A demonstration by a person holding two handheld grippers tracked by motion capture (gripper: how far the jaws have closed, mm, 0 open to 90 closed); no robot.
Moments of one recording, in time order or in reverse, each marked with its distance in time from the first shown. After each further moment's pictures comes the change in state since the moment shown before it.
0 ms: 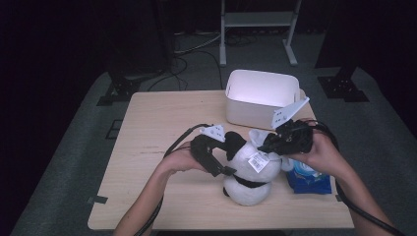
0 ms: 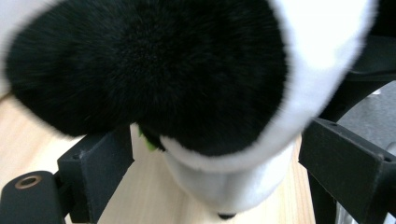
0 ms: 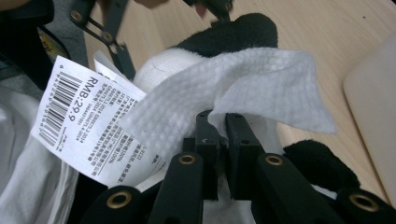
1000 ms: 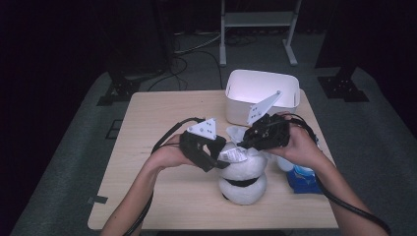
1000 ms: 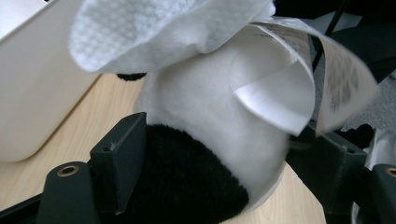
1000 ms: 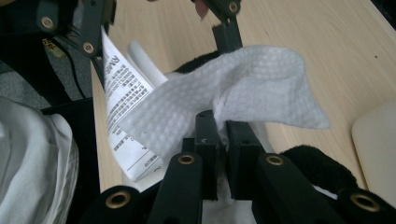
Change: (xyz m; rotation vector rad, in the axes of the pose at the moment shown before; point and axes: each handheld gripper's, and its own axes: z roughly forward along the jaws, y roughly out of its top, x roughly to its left) left arm -0.020 0.019 -0.049 -0.014 0.104 0.164; right arm 0.008 0.044 0.023 0.003 0.008 -0.073
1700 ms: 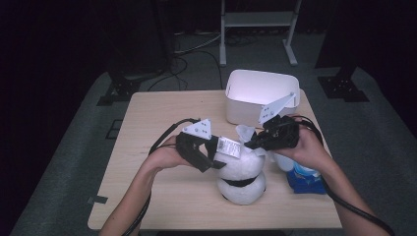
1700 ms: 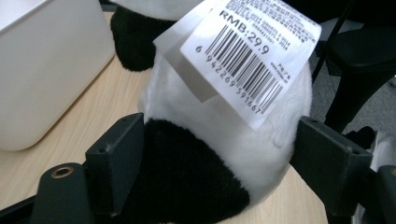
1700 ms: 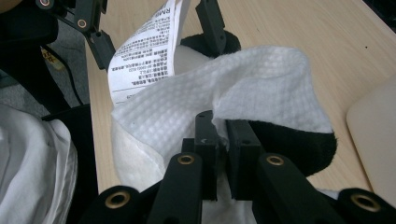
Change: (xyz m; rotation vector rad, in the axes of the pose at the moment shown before) left arm 0.002 -0.012 -0.001 -0.014 -0.004 -0.028; right arm -0.007 -0.020 -0.007 -0.045 -0.003 0.039
